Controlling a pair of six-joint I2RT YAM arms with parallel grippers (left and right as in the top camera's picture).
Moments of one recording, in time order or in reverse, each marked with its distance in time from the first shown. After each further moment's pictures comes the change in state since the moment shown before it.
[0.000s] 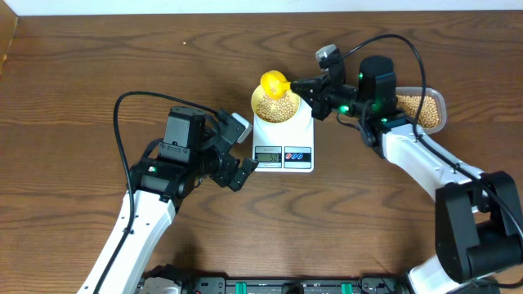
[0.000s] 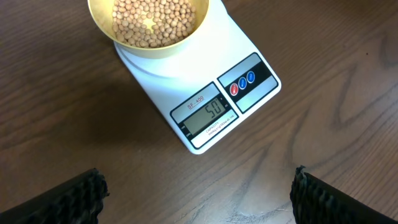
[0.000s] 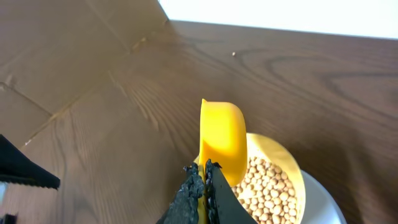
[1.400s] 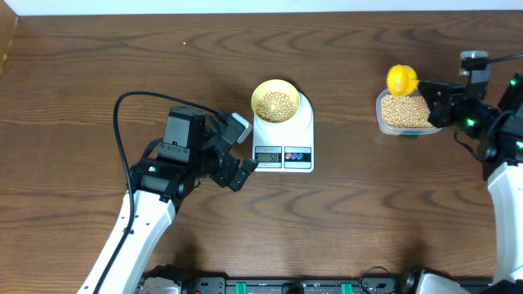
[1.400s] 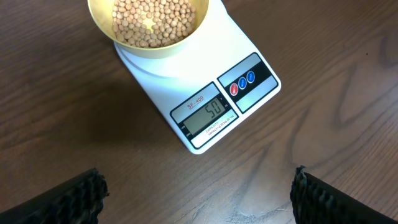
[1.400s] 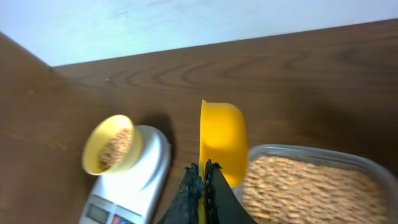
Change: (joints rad) left arm 0.000 0.000 0.000 0.000 0.000 0.000; right arm -0.598 -0.418 0.000 -0.669 -0.009 -0.223
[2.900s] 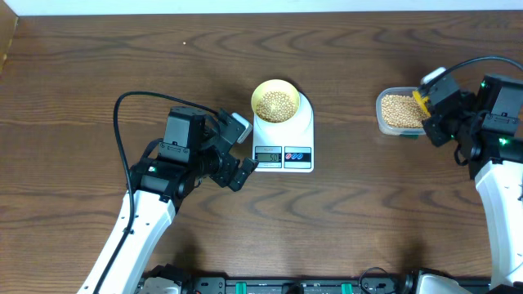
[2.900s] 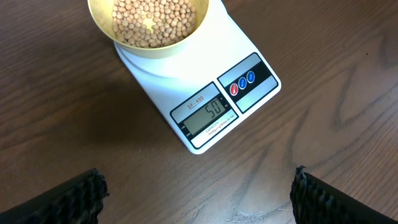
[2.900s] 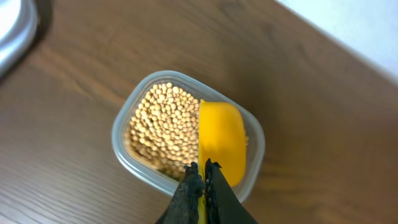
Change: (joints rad) left arm 0.000 0.000 0.000 0.000 0.000 0.000; right arm 0.117 0.000 0.000 -0.182 0.506 -0.623
